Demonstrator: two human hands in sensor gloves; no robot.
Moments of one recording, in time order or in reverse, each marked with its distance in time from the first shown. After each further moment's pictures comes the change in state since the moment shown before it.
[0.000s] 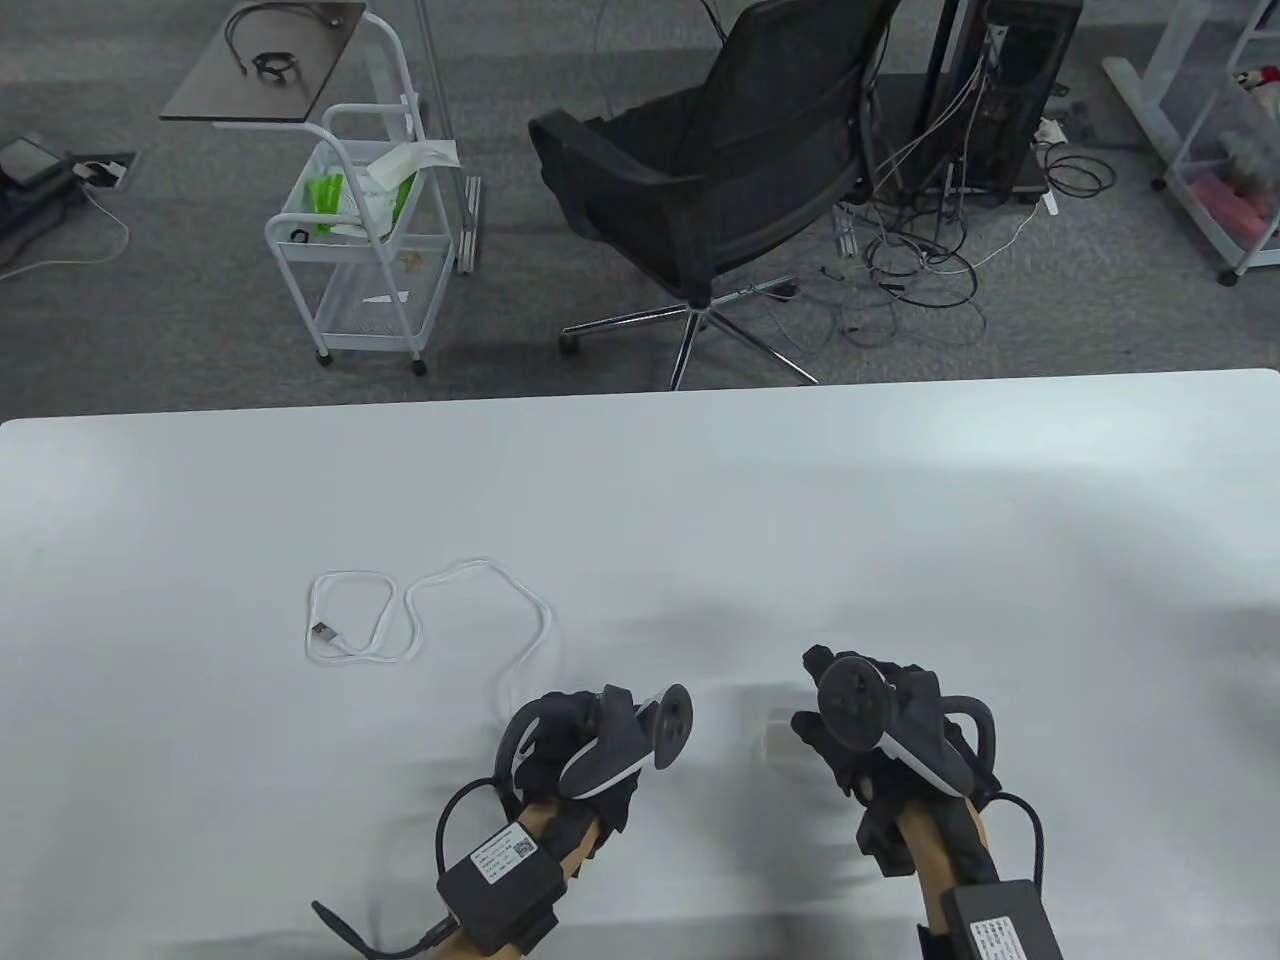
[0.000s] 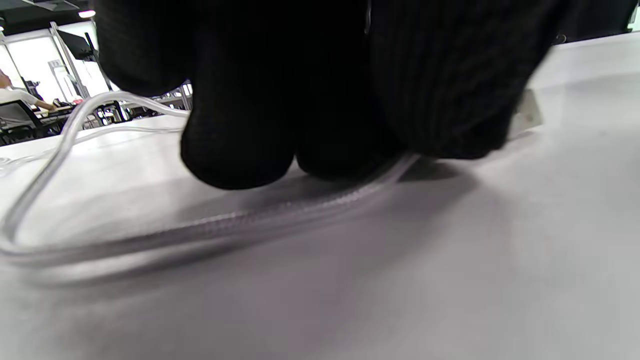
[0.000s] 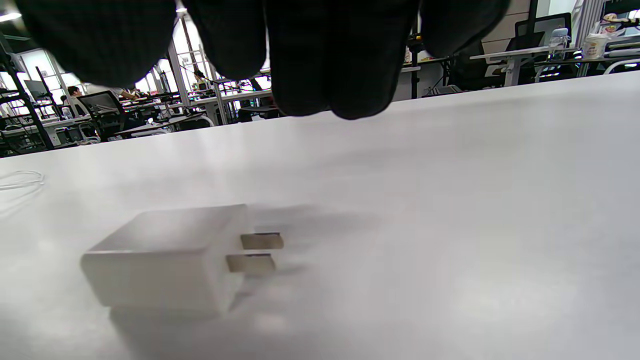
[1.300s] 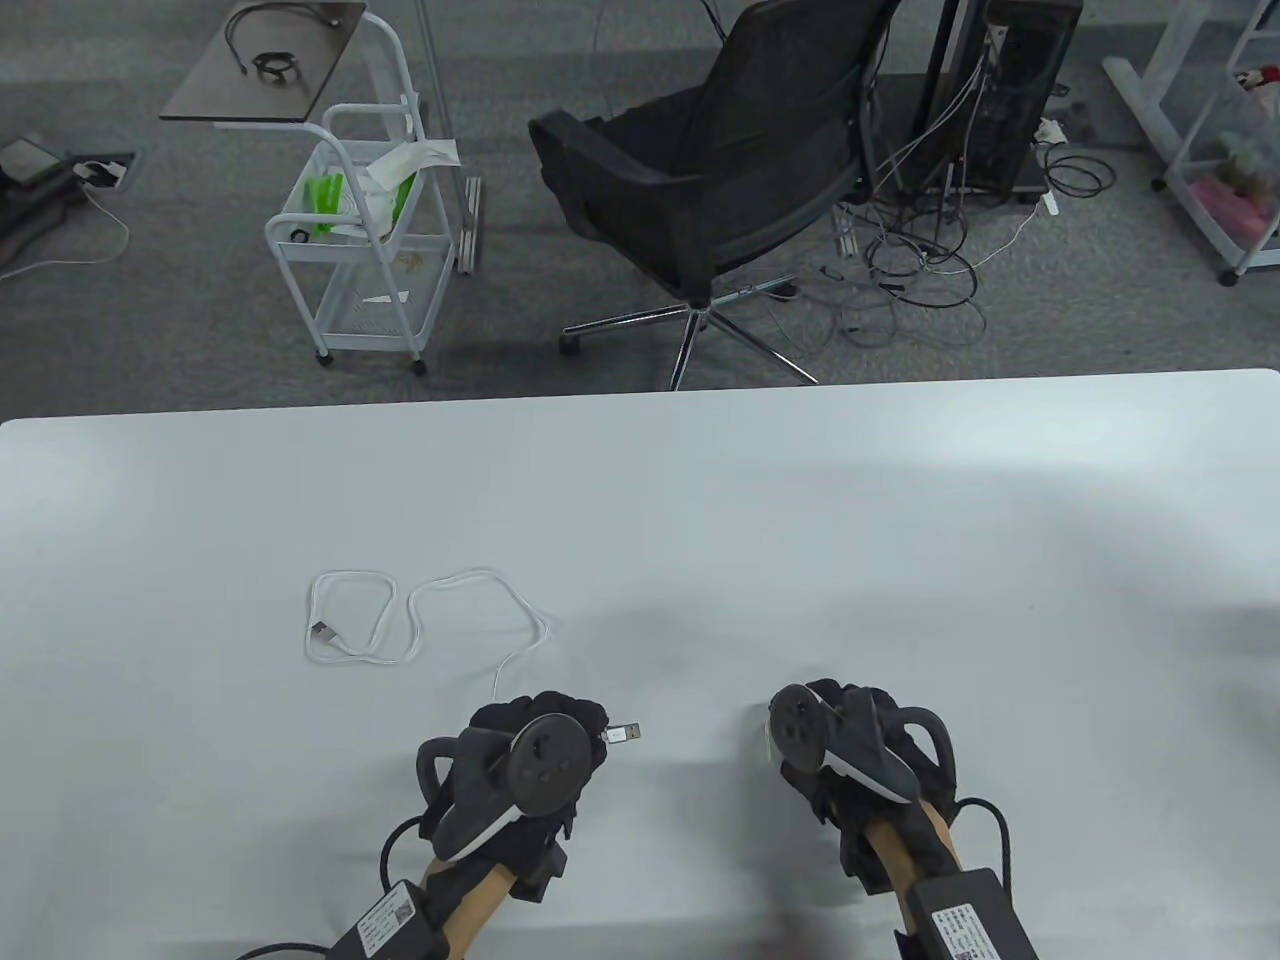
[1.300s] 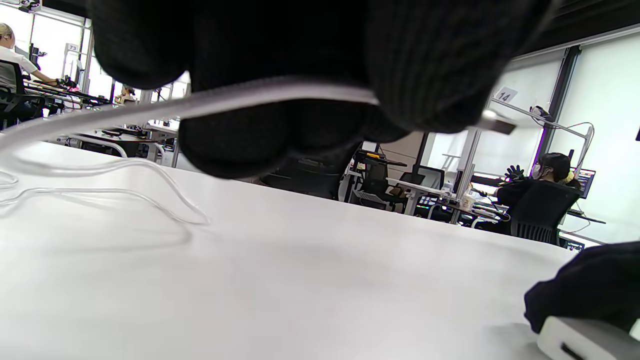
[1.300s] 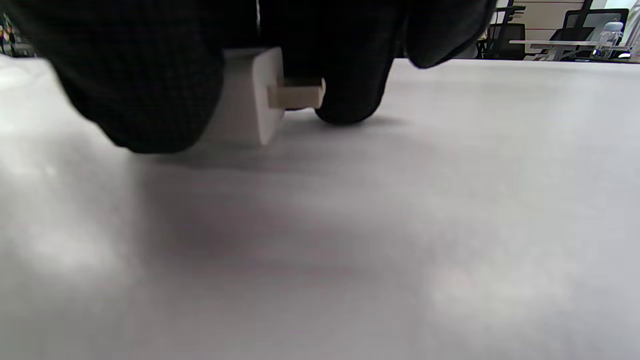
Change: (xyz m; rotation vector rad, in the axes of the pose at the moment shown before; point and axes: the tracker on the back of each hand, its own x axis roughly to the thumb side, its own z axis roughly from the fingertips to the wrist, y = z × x) left_hand -0.068 0.048 0.065 0.261 -0.034 0.402; right_hand 0.023 0.046 -0.003 0.121 -0.064 0.167
